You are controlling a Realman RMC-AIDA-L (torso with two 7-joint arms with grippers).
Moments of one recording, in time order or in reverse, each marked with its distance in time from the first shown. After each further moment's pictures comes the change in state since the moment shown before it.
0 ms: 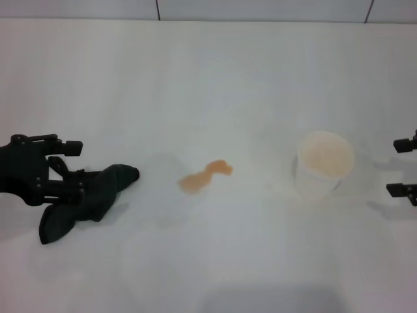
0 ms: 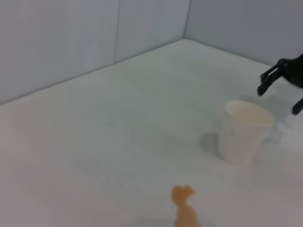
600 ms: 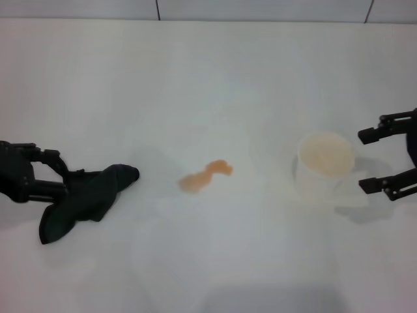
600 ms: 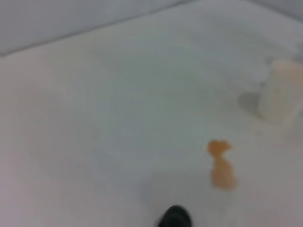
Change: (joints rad) left arm -0.043 0.020 0.000 0.005 0.166 -0.055 -0.112; right arm 0.117 0.031 -0.017 -0.155 -0.029 -0.183 0.153
